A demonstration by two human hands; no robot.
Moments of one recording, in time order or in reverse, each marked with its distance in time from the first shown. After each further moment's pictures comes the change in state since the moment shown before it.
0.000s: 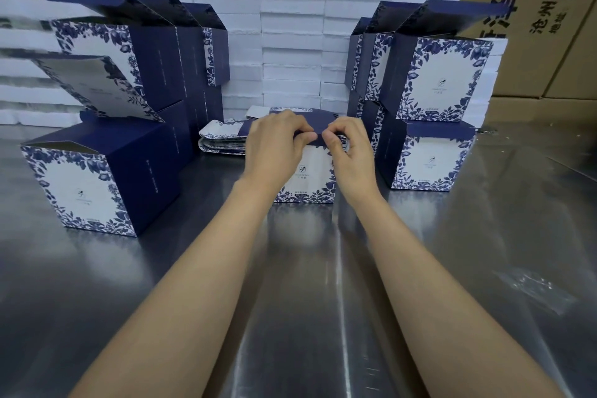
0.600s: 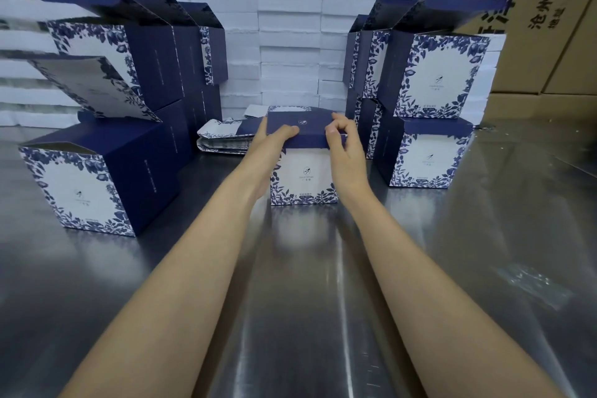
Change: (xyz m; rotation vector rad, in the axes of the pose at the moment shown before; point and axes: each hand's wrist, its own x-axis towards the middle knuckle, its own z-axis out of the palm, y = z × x) left_hand -0.001 -0.013 0.009 -1.062 -0.204 -0.826; right_hand -0.001 0.003 0.011 0.192 0.003 0.250
